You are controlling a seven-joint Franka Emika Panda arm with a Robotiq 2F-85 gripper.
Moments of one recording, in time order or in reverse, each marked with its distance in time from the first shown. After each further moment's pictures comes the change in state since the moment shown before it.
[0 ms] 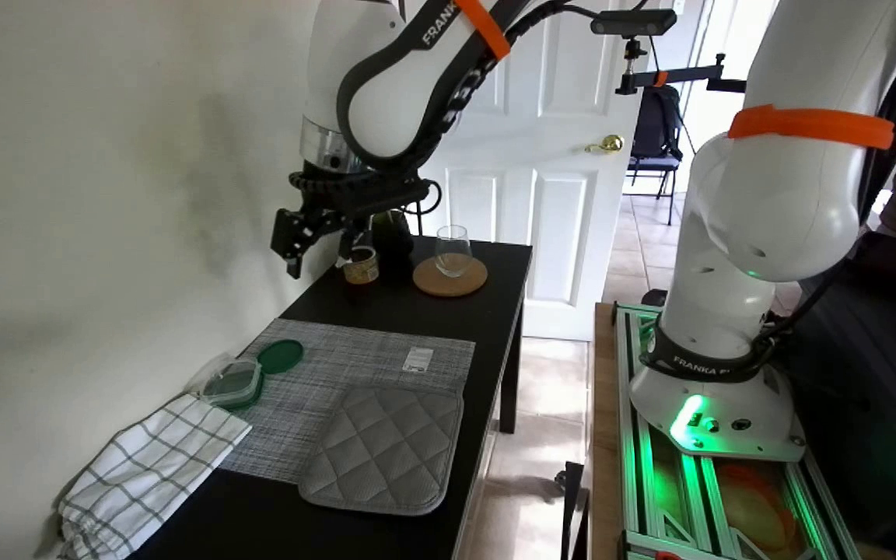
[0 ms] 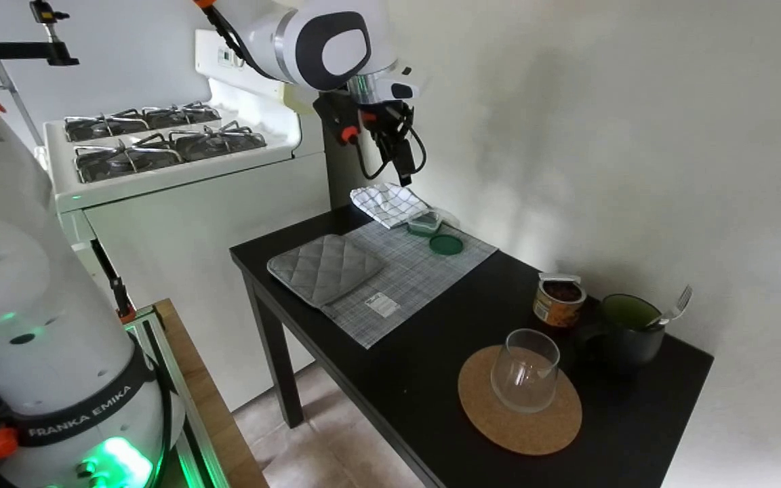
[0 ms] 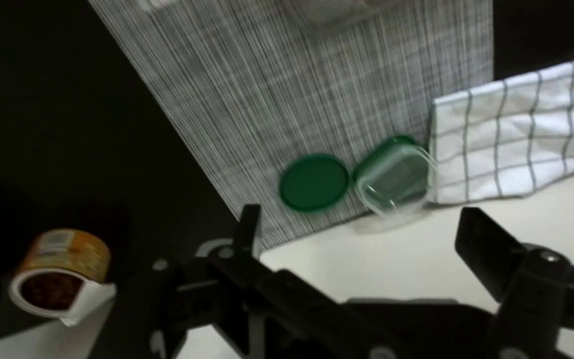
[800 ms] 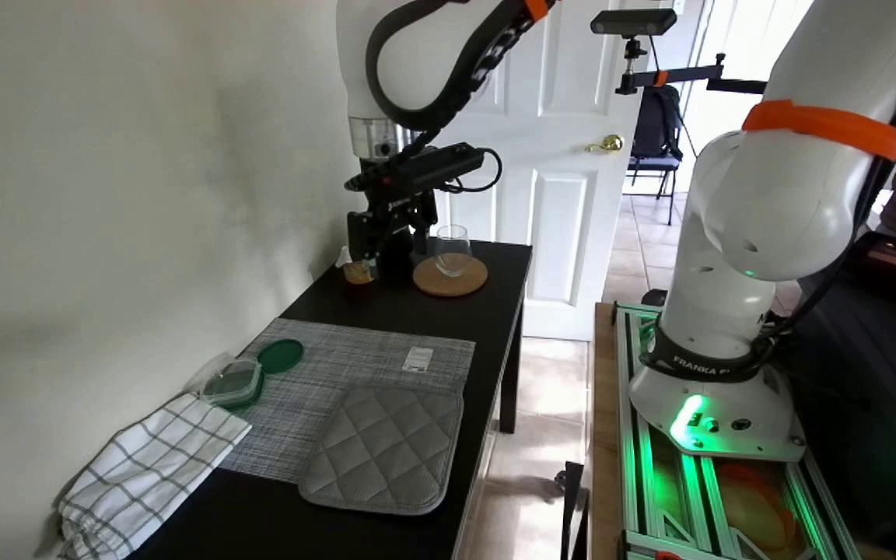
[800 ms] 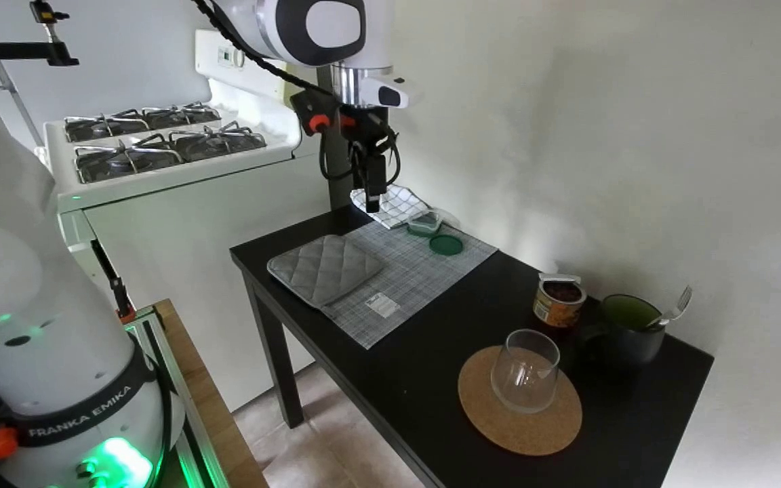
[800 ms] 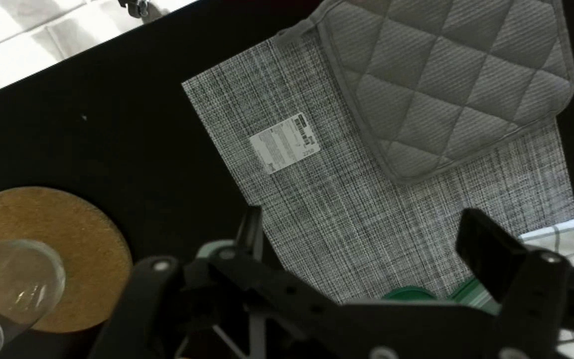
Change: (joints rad) arm -0.045 -0.153 -0.033 -0.056 0.000 -0.441 -0.009
